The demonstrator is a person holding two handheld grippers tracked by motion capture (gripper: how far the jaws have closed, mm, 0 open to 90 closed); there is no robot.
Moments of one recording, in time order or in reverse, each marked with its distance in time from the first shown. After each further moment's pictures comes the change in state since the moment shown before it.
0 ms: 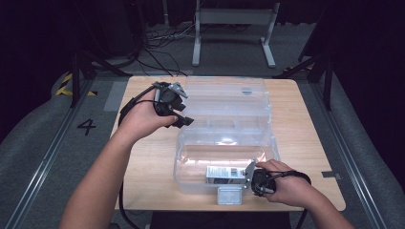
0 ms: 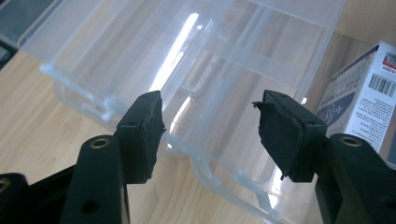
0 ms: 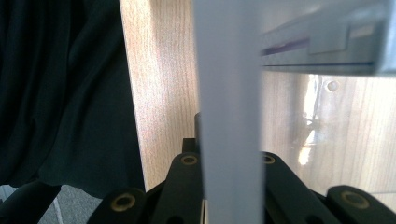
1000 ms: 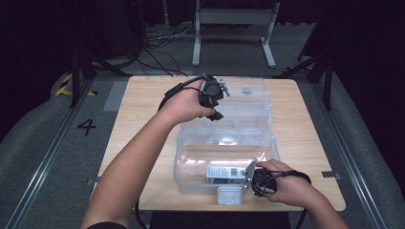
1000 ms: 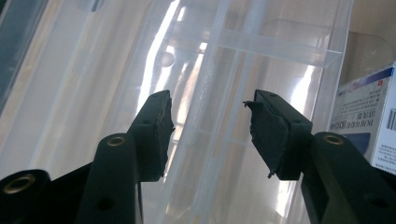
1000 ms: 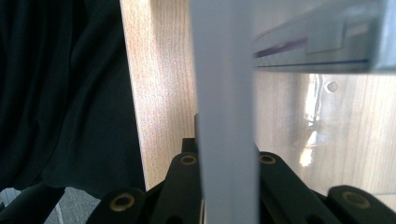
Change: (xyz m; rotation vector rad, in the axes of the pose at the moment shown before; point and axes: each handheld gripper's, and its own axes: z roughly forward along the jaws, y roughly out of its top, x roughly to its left) left arm -0.018 0.087 0.063 0.136 -0.043 0.217; right arm 0.000 -0.001 0.000 -0.009 -0.001 0.013
